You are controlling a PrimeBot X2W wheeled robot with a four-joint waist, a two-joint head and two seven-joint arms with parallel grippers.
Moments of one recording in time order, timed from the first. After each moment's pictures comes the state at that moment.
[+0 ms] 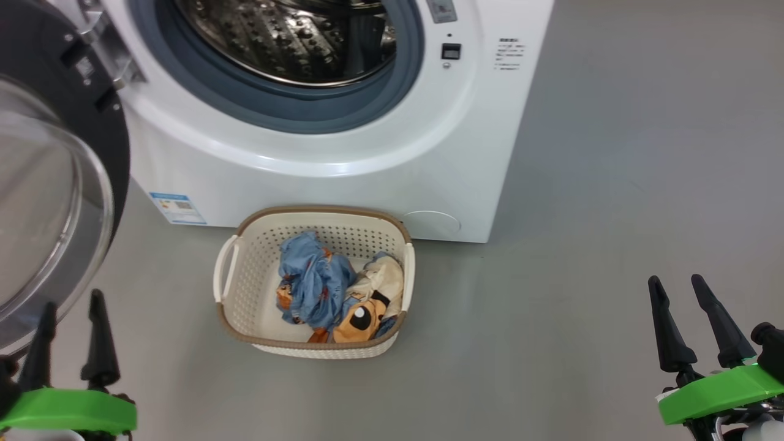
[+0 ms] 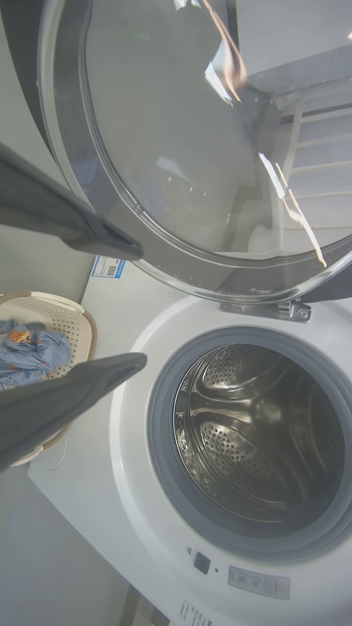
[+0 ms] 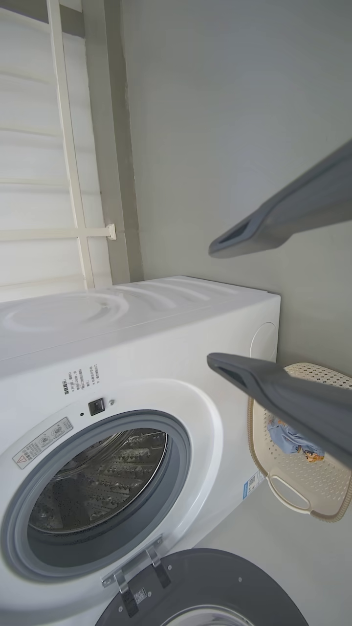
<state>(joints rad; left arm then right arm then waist) -0.14 0.21 0.10 0.27 -0.48 -0.13 -0.26 -0.08 -0.23 -0.04 0.19 0.42 0.13 -0.25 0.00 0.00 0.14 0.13</state>
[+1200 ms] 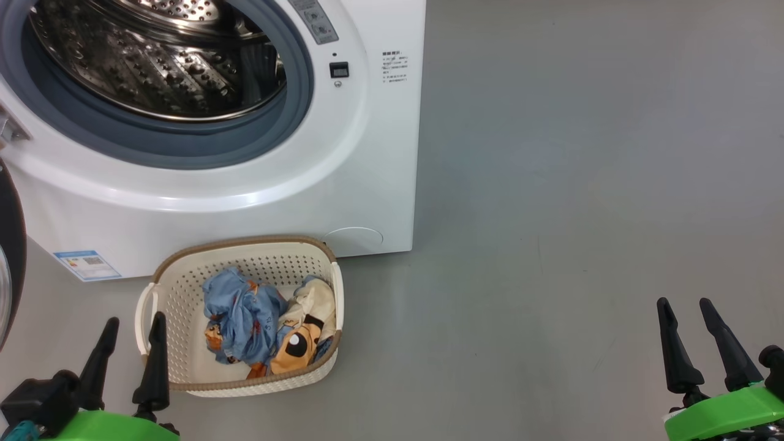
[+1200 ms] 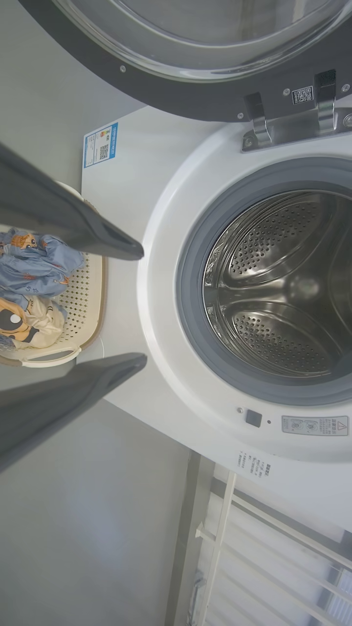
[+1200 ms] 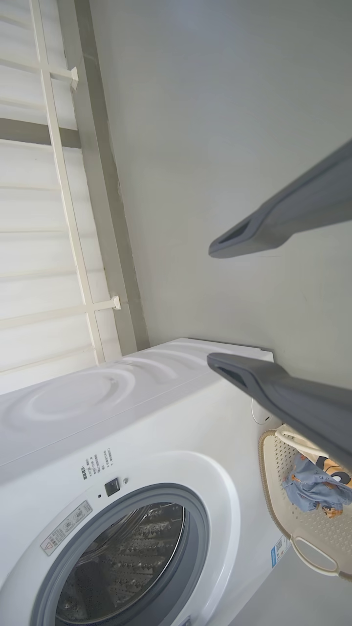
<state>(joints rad) -0.06 0.24 -0.07 0.19 -0.50 -0.13 -0.26 -0.02 -0.21 -0.08 0.19 0.43 0.13 -0.25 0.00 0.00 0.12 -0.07</state>
